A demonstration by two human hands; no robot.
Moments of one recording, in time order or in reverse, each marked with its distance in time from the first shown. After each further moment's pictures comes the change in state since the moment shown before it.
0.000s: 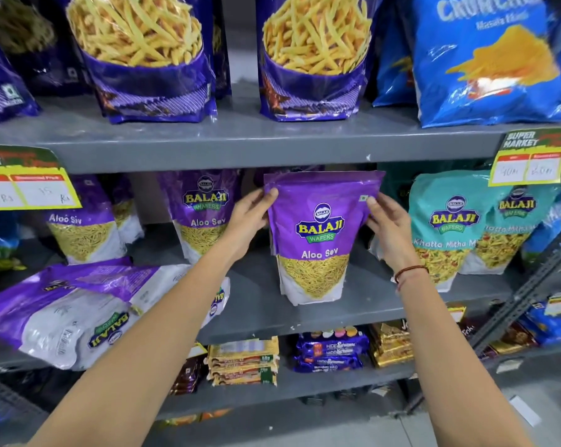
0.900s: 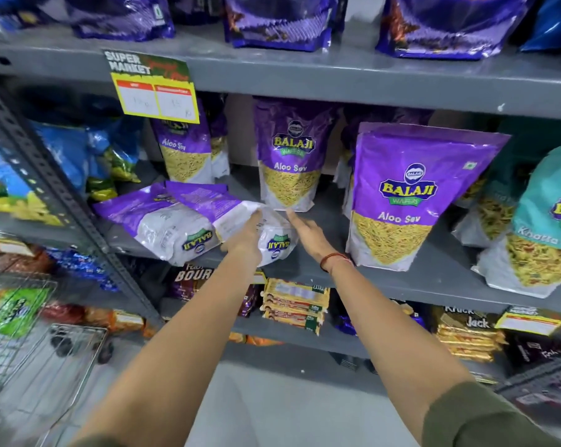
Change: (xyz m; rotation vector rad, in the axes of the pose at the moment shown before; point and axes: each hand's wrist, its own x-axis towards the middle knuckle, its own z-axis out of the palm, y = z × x) left_hand -0.123 -0.045 -0.105 -0.072 0.733 -0.530; right_hand -0.114 0.115 0.186 -0.614 -0.663 0.485
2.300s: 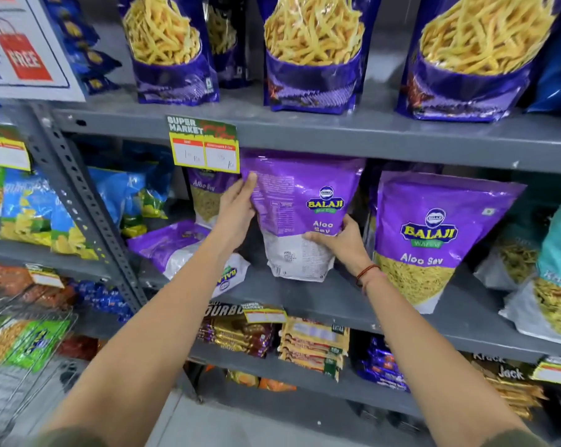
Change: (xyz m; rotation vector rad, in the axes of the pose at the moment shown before) left_hand 0.008 0.119 -0.027 -0.166 -0.335 0.665; right_hand -0.002 -0.059 -0.031 0.321 0.161 -0.432
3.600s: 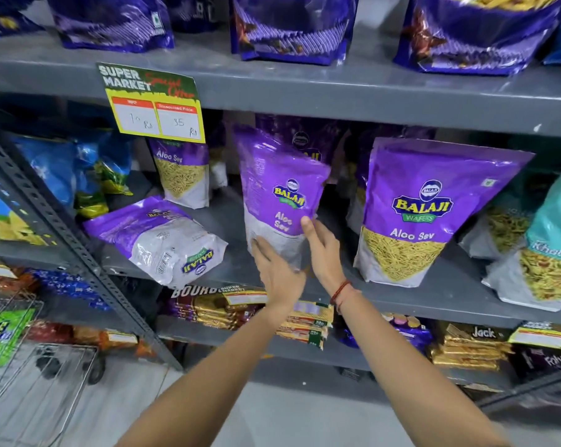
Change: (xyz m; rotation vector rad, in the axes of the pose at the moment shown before) left_hand -0.095 -0.159 0.049 0.921 0.180 -0.091; right_hand -0.041 0.052 0.021 -0.005 0.135 0.000
